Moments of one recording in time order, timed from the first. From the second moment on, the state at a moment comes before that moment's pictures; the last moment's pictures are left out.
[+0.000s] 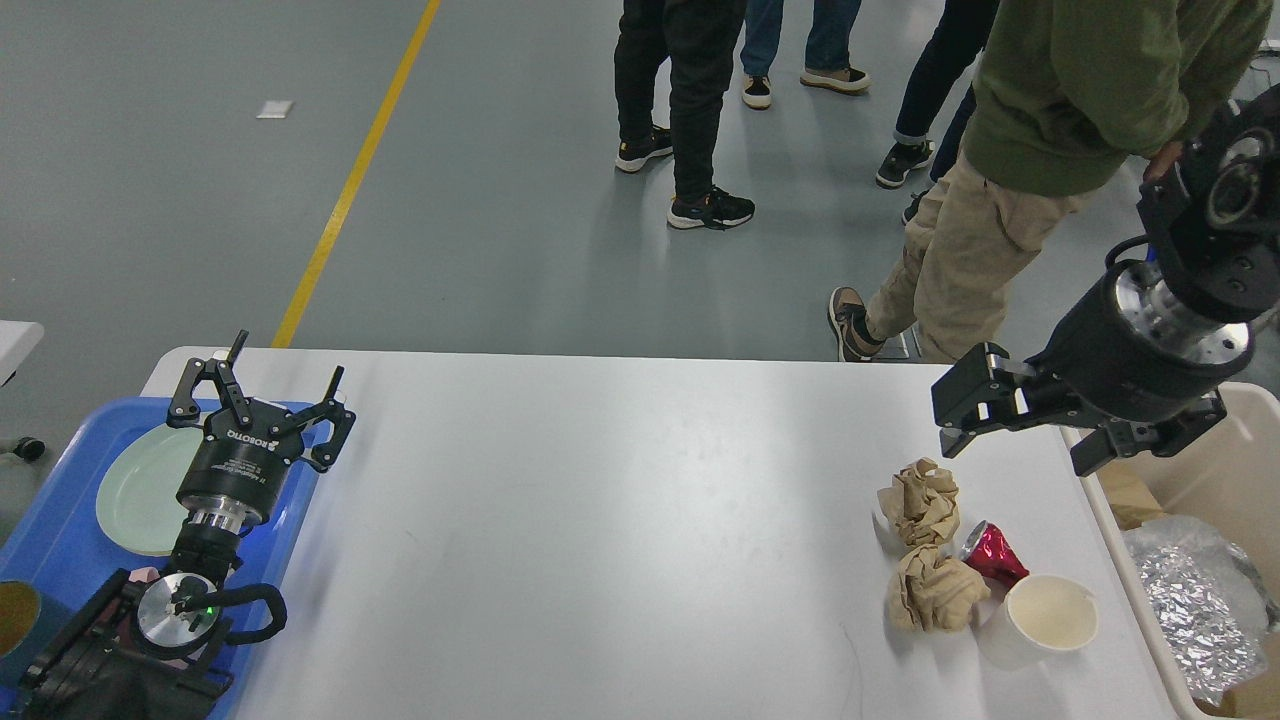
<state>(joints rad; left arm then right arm) -0.35 0.17 -1.40 -0.64 0.12 -0.69 -0.15 2.47 -0.30 -1.45 1.73 0.03 0.66 -0.04</state>
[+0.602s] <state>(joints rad) -0.35 0.17 -1.40 -0.64 0.12 -0.69 -0.15 2.32 -0.28 -1.41 1.68 0.04 0.63 -0.04</state>
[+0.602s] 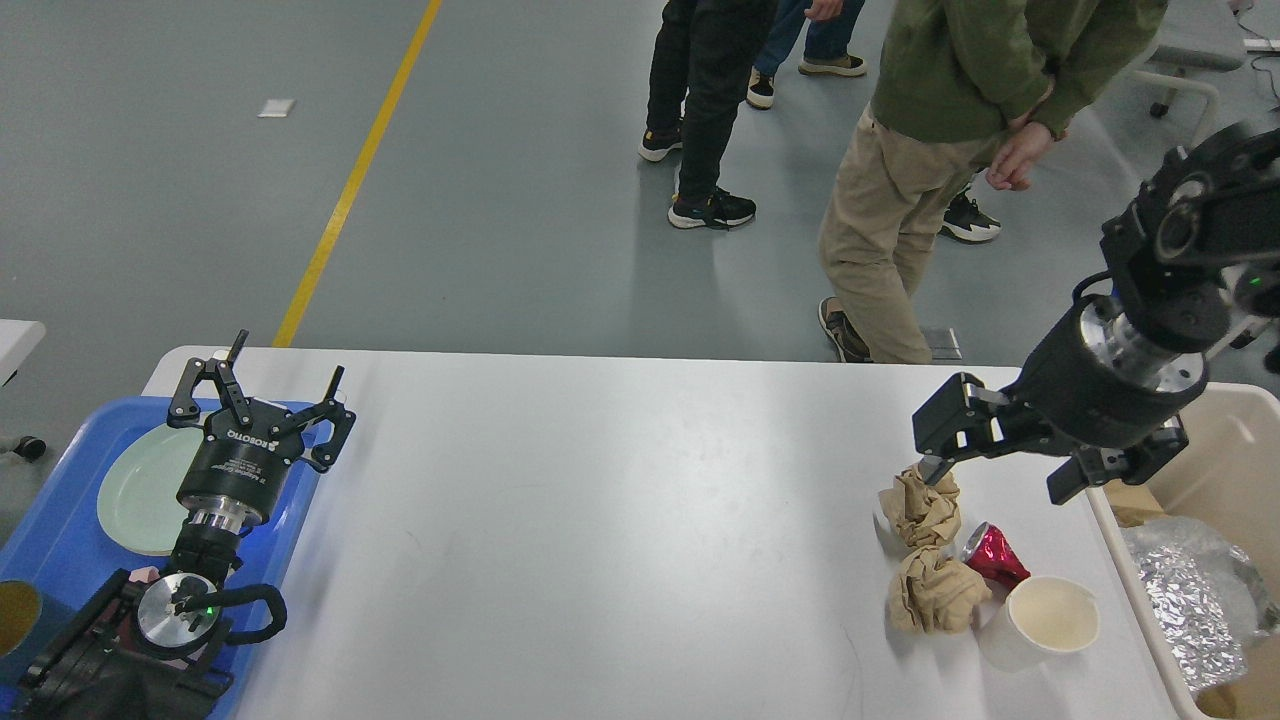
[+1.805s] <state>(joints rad) -0.35 0.17 -1.40 -0.64 0.12 -0.69 -0.15 1.45 -0.19 -1.22 1.16 0.23 0.22 -0.16</state>
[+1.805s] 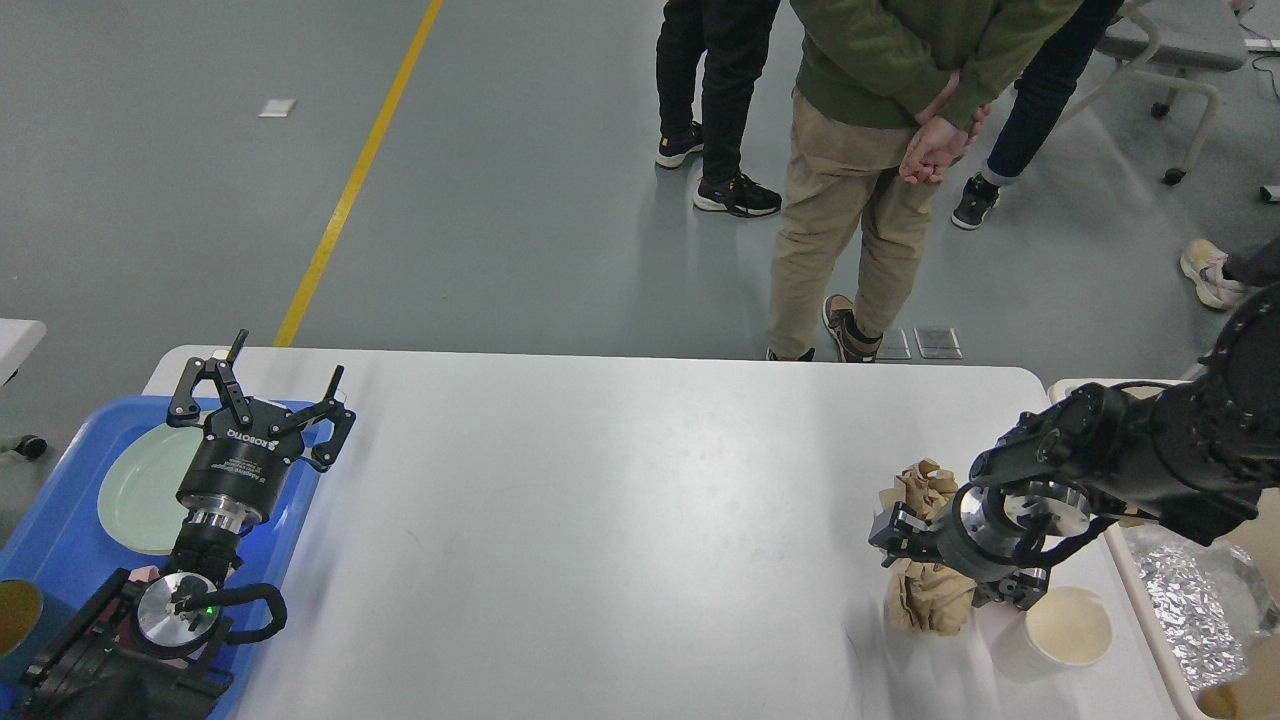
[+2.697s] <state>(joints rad) -0.35 0.17 -1.40 -0.64 0.12 -0.69 -0.15 1.38 -0.14 -1.21 1.11 0.21 0.15 -0.17</state>
